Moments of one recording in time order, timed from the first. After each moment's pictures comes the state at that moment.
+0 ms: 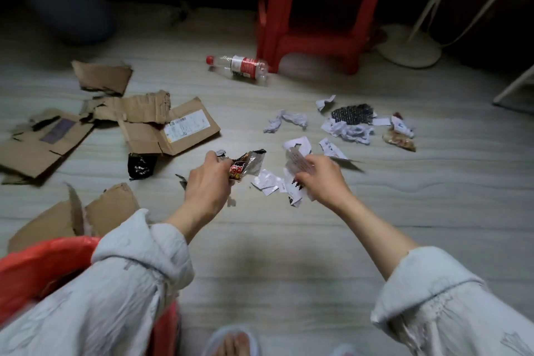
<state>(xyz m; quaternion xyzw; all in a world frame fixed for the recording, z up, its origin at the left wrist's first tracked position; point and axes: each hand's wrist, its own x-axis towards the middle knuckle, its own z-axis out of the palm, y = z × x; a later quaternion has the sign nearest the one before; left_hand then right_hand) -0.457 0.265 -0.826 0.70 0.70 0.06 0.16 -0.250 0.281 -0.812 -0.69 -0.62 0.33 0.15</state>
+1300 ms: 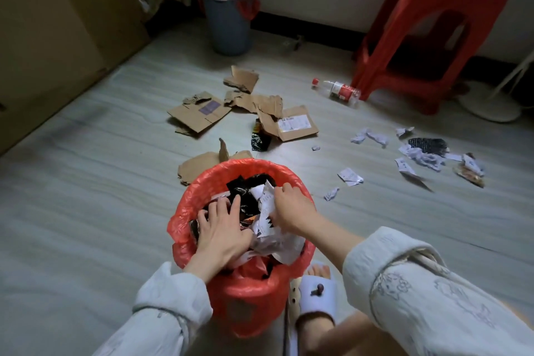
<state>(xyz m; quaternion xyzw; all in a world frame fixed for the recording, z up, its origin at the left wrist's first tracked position) -0.626 -0.013 -0.779 0.57 0.80 0.01 0.17 -0.499 0.074 -0.742 -0.48 -0.85 0.15 -0.14</state>
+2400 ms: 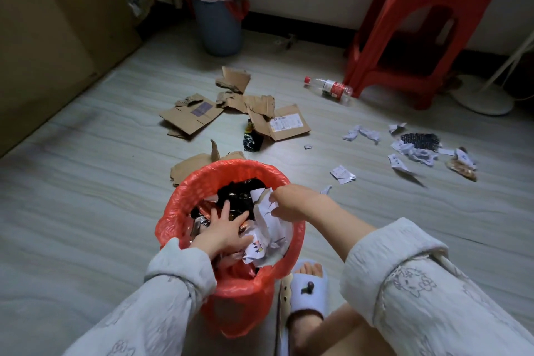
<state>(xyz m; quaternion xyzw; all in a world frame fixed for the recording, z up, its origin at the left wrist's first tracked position) -0.616 0.016 -0.794 0.56 0.73 -0.16 0.36 -0.475 0.099 -0.717 -0.40 -0.86 0.18 -0.25</state>
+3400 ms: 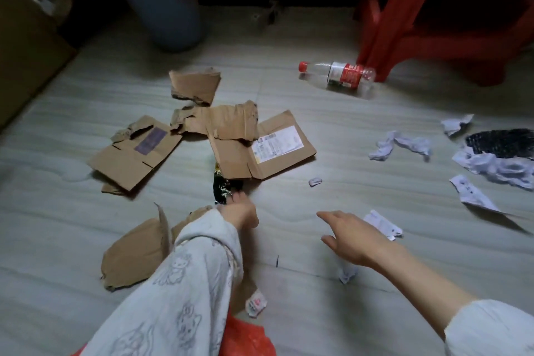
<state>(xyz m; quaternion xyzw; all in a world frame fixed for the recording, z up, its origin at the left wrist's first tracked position) -0.616 0.348 -0.934 0.52 0.76 -0.28 0.29 -0.399 0.339 -0.901 -0.50 -0.79 0.29 -0.19</state>
